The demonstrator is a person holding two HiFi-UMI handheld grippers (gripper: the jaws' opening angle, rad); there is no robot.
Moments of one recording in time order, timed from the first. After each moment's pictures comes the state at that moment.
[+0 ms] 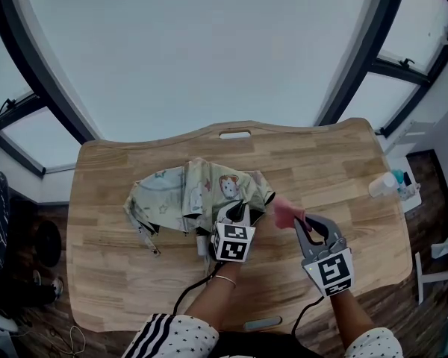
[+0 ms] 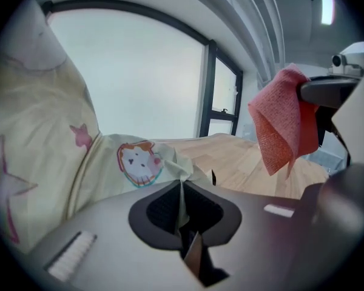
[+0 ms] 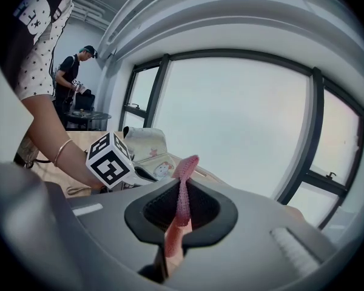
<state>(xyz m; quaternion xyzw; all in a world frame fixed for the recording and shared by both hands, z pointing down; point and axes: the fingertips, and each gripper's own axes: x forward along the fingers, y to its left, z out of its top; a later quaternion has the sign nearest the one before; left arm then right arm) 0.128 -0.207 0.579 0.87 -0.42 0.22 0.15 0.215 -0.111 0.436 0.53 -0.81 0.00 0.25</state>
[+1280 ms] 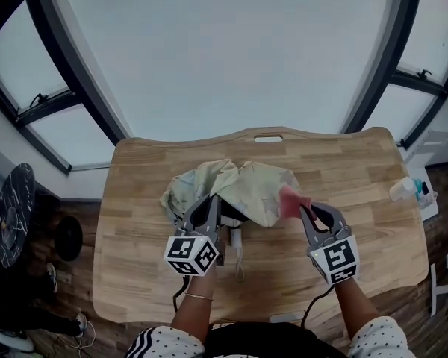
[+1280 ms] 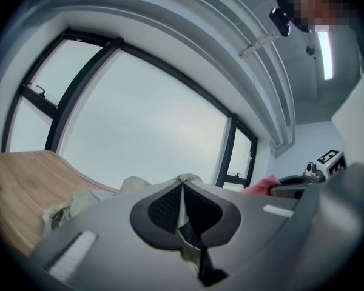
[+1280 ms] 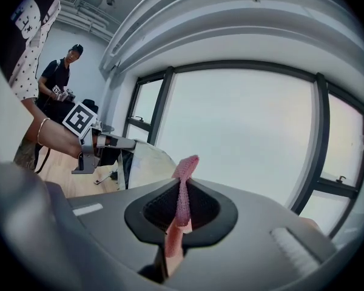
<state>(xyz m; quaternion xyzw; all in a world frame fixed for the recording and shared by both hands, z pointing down) -0.062 -0.196 0.427 0.85 -0.50 -0.07 0.15 0.145 -0.128 0.408 0.52 -0.83 -0.02 0.19</state>
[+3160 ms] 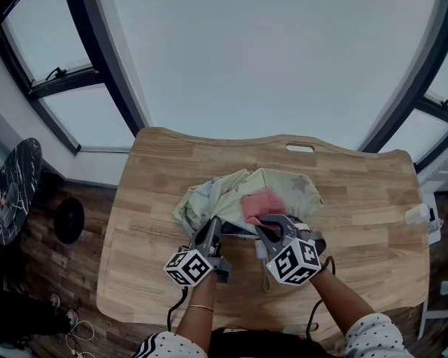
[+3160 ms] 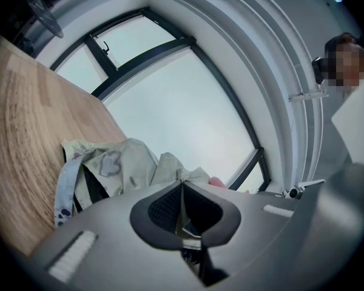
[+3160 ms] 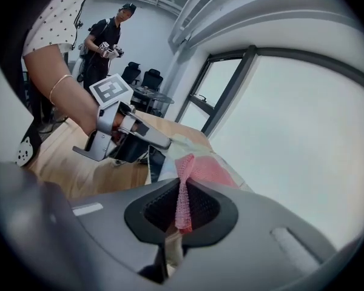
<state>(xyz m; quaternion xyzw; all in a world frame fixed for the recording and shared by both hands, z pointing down) -0.165 -0.185 0.520 0.77 -0.50 -0.19 0.35 -0.055 -0.156 0.494 0.26 -0.88 -0.14 0.38</state>
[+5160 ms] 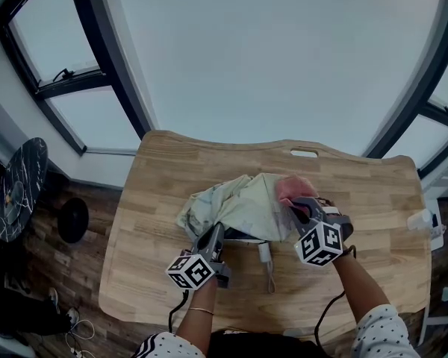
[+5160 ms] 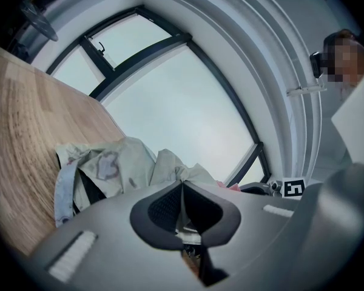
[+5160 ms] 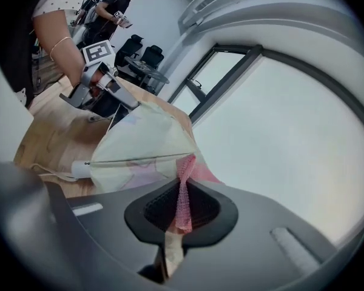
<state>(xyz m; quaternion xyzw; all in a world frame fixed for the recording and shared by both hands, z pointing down) -0.165 -0.177 0.524 0.77 -0.50 -0.17 0.34 0.029 -0.215 0.487 0.31 -0.81 -0.21 0.45</state>
